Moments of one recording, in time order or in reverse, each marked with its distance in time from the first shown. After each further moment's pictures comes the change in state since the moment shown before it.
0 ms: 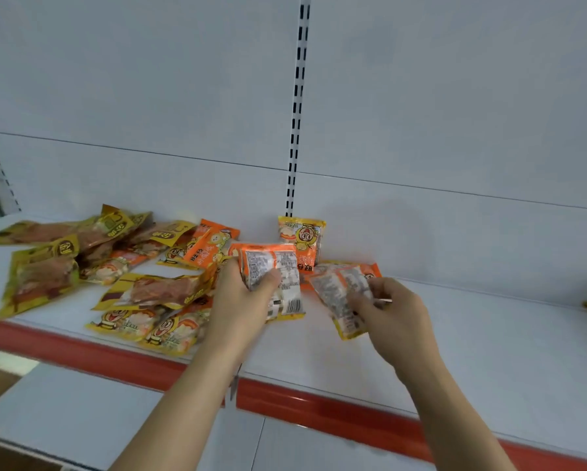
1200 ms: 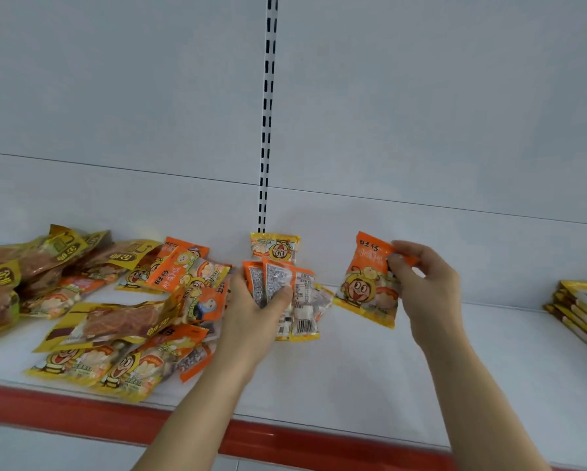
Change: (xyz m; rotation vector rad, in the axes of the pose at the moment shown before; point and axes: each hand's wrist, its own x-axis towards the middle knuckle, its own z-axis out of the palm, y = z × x) left_hand 0.015 -0.007 0.041 -0.023 -0.140 -0.071; right_hand 0.061 0.002 -0.045 0.473 0.298 0.005
